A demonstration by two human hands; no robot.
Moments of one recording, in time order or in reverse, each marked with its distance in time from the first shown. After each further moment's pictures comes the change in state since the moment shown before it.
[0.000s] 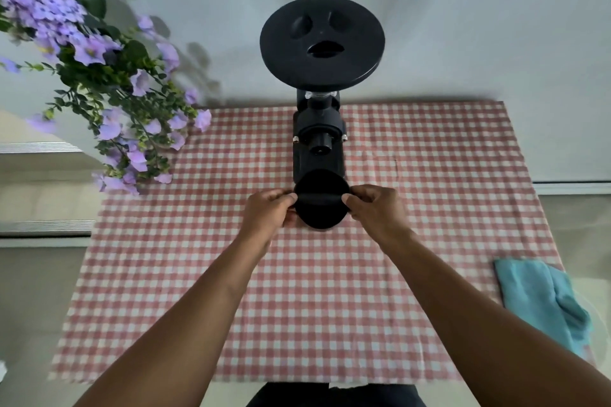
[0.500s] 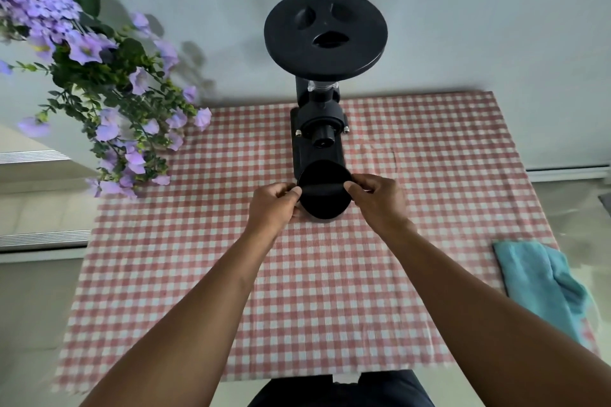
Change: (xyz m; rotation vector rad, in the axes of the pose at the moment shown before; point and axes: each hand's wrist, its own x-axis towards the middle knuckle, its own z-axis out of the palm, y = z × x) left_hand 0.003 -0.005 -0.003 0.109 -0.018 0.101; right_hand -0.003 0.000 0.013 -0.029 0.112 -0.072
